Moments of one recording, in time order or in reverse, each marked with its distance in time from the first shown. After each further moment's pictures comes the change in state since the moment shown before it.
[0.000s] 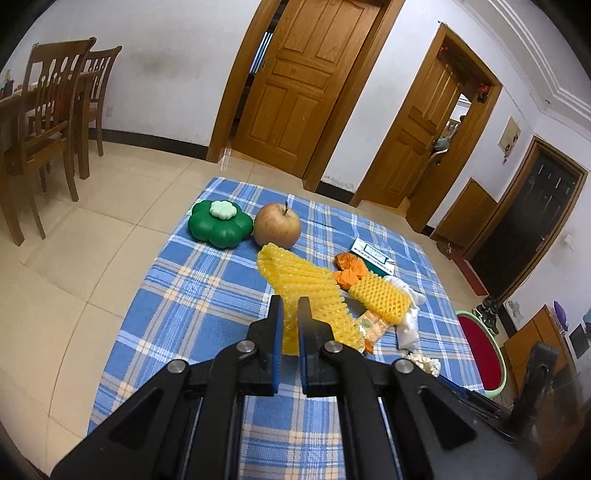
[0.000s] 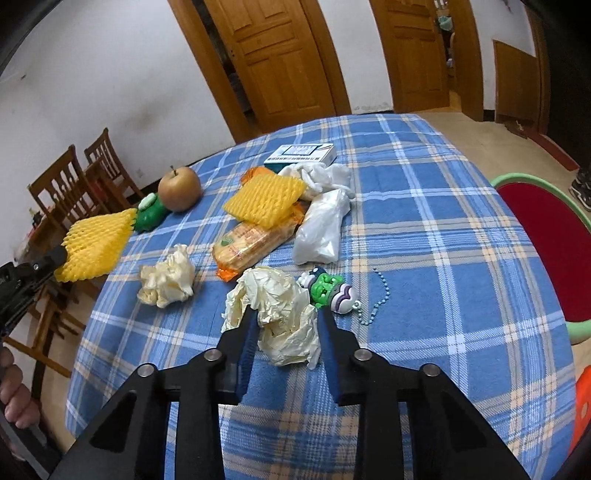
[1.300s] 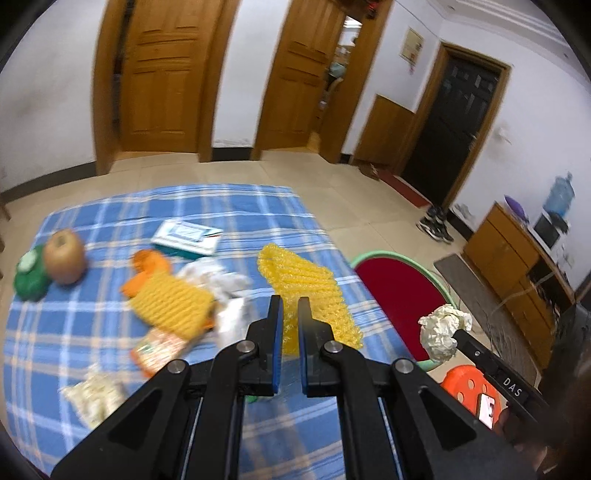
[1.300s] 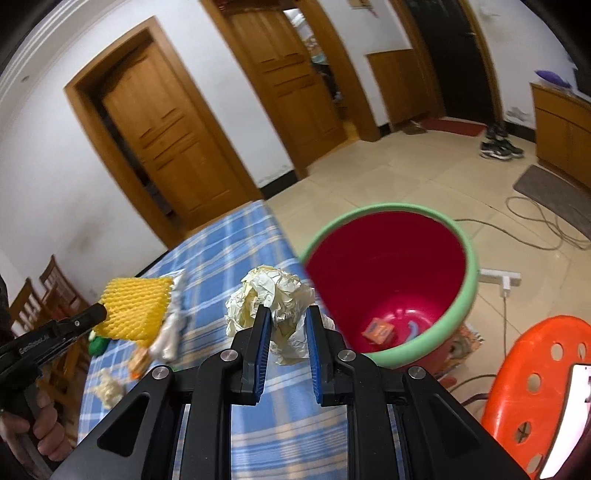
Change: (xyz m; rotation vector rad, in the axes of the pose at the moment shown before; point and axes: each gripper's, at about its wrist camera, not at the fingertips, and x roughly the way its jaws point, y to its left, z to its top) left arm 0.088 -0.223 -0.018 0.371 0.198 -0.249; right arm -0.116 -0.173 0.002 0.365 -0.284 -0.193
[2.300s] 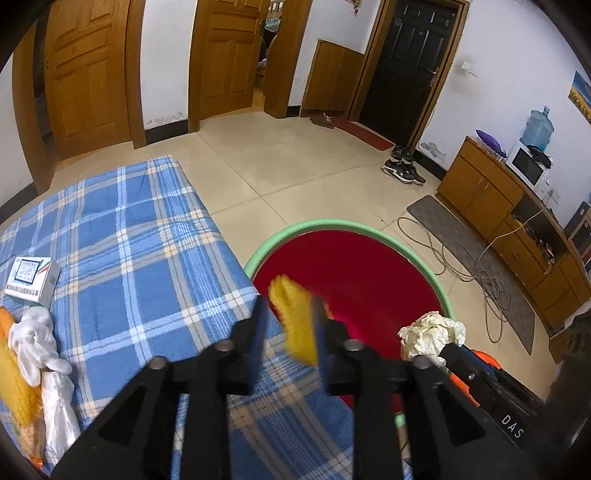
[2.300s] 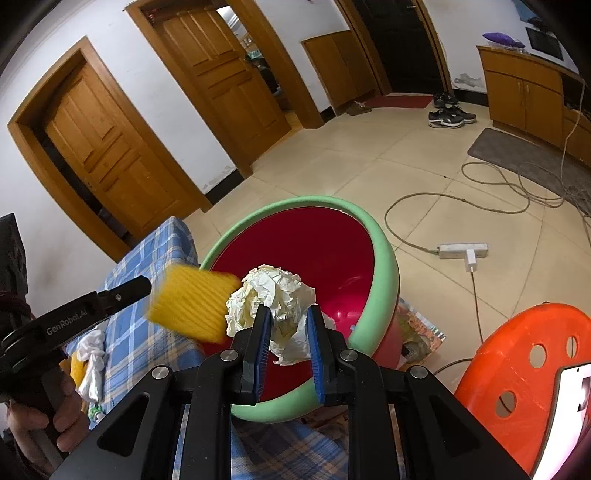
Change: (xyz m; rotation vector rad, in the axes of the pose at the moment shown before) left arm 0.145 -0.115 0.013 0.168 0.165 -0.097; right arm 0.036 -0.091 0.016 0.141 0.027 -0.119
